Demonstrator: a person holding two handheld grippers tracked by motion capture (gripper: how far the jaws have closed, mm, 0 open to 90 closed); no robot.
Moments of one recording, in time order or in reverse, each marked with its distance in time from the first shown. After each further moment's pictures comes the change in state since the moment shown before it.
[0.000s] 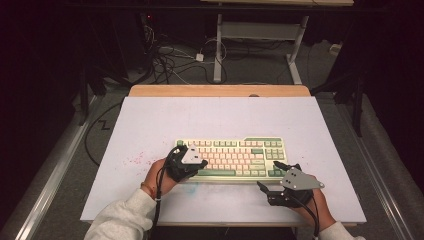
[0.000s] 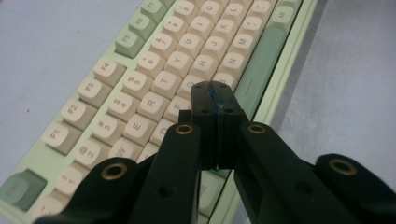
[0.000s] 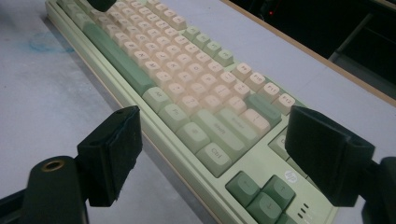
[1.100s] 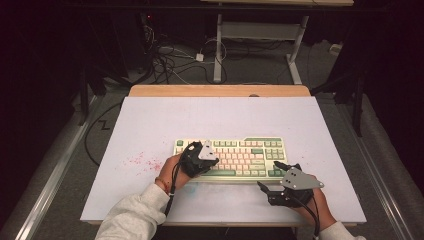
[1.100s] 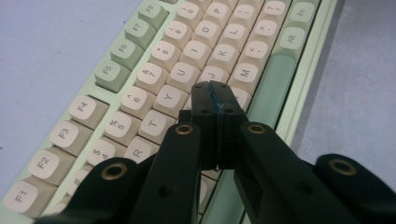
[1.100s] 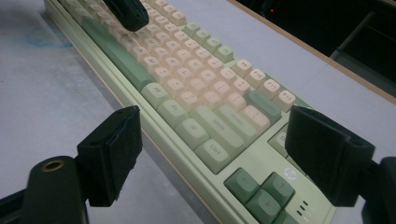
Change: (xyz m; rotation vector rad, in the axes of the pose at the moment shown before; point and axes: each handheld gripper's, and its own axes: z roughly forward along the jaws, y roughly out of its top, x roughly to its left) left arm 0.000 0.021 0.025 0.010 -0.005 0.011; right arm -0.001 -0.002 0.001 0.010 0.001 -0.004
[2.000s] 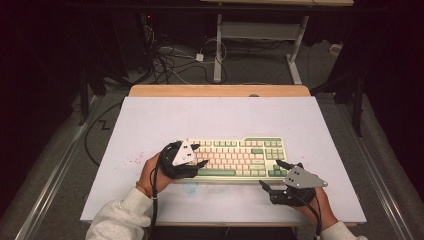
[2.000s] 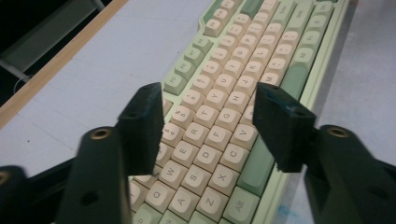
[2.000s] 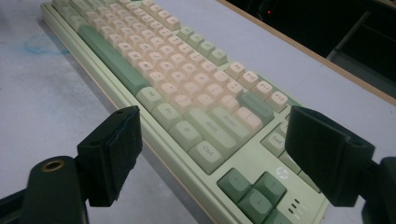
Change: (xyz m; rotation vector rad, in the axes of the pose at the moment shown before) left arm 0.001 -0.028 -0.050 -0.183 0.160 0.017; right arm -0.005 0.001 -0.004 -0.010 -0.004 0.018
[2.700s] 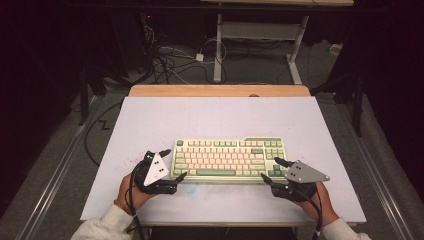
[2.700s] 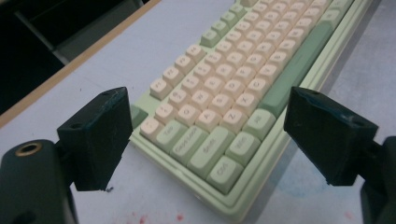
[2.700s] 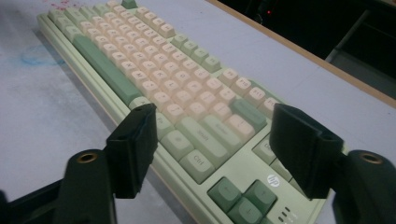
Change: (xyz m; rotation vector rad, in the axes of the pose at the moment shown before) left arm -0.009 -0.062 -0.041 -0.037 0.124 -0.071; right arm -0.009 0.008 0.001 -0.007 0.002 0.019
